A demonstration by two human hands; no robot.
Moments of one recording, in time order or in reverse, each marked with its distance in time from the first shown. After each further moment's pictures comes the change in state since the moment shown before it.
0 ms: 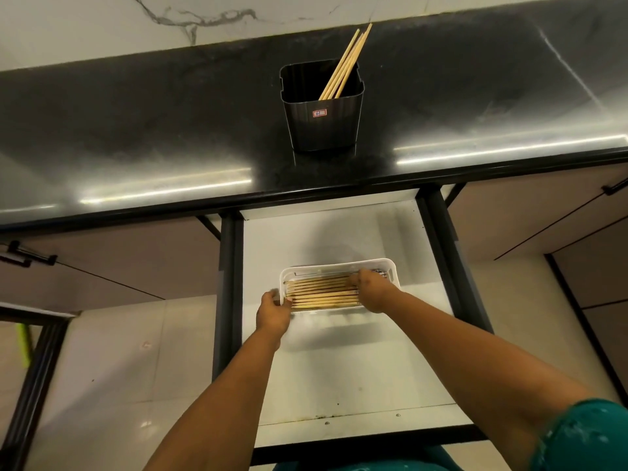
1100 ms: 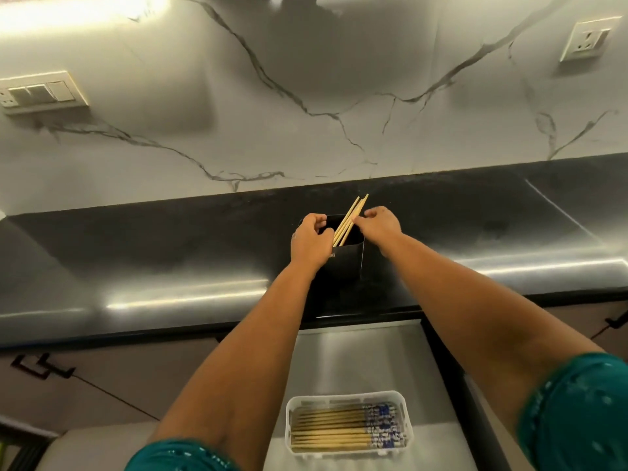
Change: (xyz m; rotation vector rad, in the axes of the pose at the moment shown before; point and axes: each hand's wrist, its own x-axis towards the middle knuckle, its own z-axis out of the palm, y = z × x) left_hand -0.053 0.363 -0.020 -0.019 0.146 0.860; right_hand 0.041 -0.069 -0.343 0.805 0.722 0.057
